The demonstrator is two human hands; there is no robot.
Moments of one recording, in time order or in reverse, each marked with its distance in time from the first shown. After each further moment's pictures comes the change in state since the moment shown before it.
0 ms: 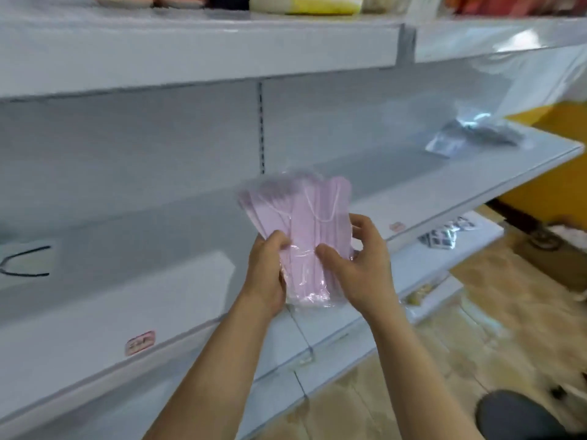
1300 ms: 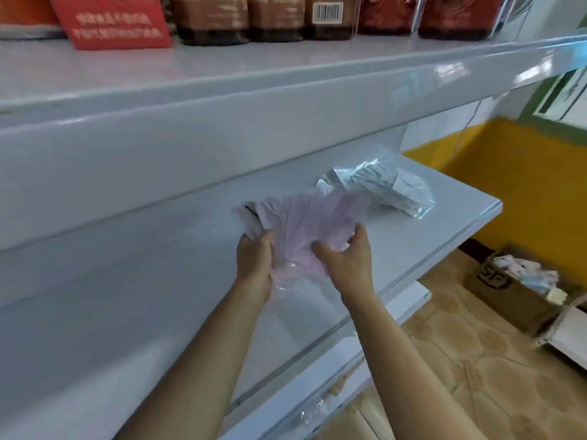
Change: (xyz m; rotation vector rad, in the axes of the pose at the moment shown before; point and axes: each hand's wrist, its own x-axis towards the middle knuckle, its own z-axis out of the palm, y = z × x) left_hand 0.370 -0.192 0.534 0.288 0.181 -0.009; right_hand 0.489 0.238 -0.390 0.049 0.221 0.217
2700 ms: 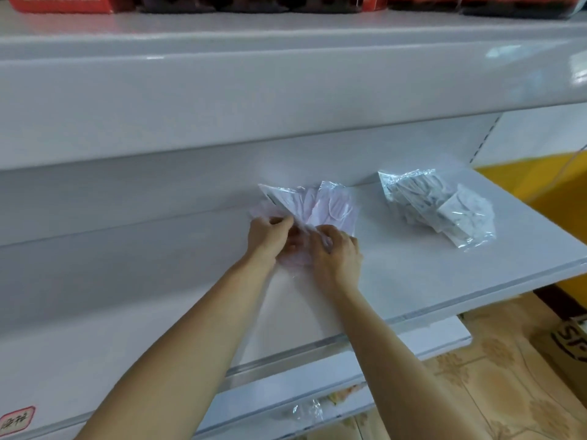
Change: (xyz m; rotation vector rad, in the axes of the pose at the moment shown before) left_hand 0.039 -0.009 0.035 0.169 0.181 0.008; right_hand 0.072 0.052 0.031 -0.451 -0.251 -0.276
